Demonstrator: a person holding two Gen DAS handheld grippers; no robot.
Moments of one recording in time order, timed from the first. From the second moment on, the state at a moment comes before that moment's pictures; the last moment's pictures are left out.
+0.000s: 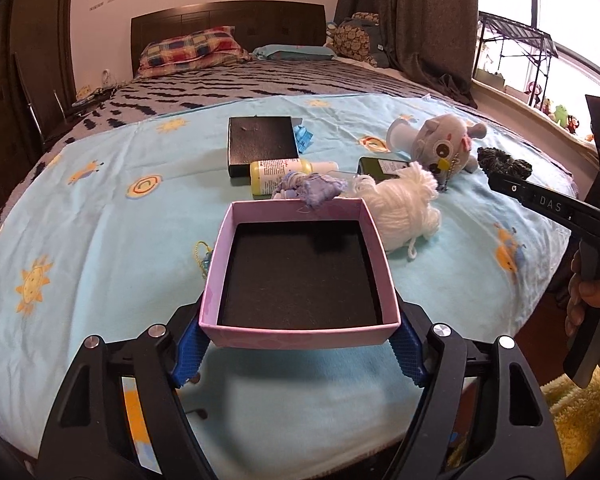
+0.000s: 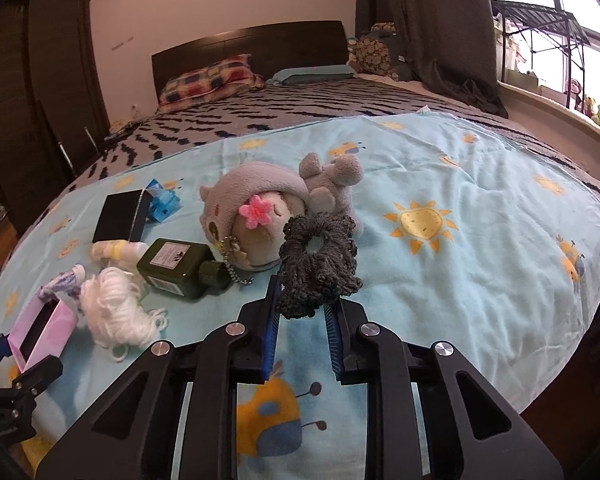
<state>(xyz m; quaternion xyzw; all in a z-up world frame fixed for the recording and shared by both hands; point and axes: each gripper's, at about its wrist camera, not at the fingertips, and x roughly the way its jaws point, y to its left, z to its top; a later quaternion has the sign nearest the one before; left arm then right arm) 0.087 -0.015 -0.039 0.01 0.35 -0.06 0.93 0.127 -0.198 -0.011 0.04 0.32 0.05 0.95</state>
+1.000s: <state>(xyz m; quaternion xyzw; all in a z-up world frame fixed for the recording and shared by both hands) -0.029 -0.021 -0.039 0.00 0.33 -0.12 0.94 -0.029 -0.172 -0.022 0.04 0.32 0.13 0.94</state>
